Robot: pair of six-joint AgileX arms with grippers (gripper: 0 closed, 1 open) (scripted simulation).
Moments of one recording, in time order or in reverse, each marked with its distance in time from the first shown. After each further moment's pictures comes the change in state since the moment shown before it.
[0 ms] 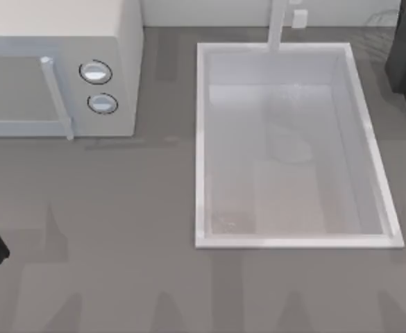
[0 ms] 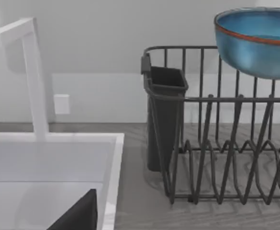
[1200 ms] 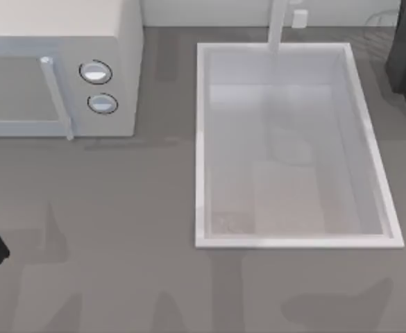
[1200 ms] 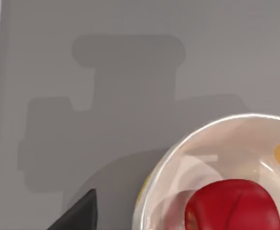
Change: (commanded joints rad) left arm 0.000 0.000 0.000 0.000 0.000 0.000; right arm -0.208 0.840 0.583 -0.610 0.001 -0.206
